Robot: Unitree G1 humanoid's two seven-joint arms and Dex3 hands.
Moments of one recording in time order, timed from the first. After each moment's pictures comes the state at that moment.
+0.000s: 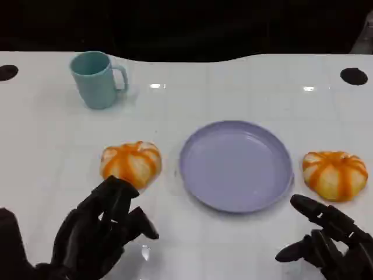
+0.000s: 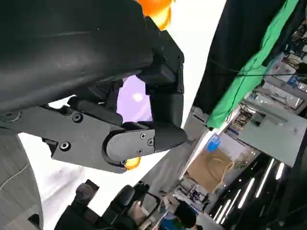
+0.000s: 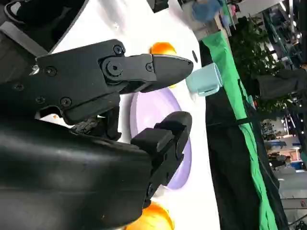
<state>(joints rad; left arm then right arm) 0.15 -0.04 0.11 -0.14 -0.61 0.37 -0.35 0.28 0.02 -0.07 0.04 0.37 -0.12 0.43</state>
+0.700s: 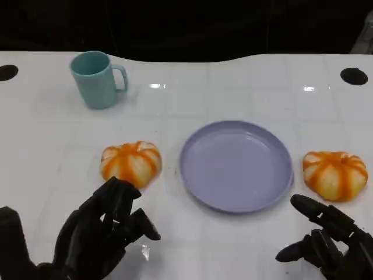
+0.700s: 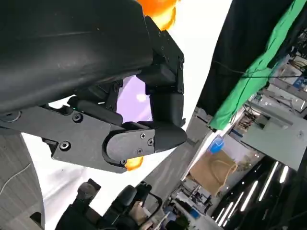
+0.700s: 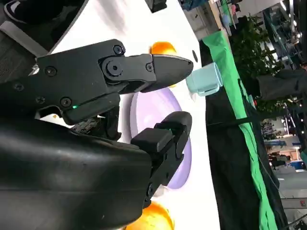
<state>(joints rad) 0.15 -0.04 0.11 -0.16 -0.60 0.40 -0.32 0.28 0.02 -0.07 0.04 0.37 -0.12 0.43</state>
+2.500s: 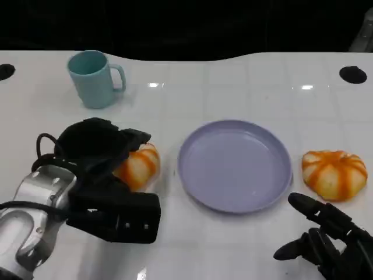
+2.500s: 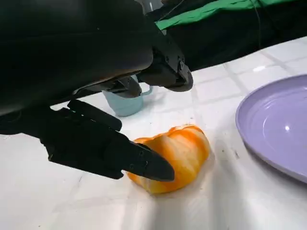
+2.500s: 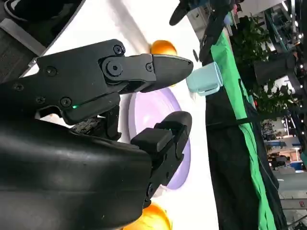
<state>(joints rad) -0.38 0.43 -0.36 0.14 0.91 -0.03 -0.22 0.27 0.02 -0.06 0.04 0.36 -0.13 0.43</state>
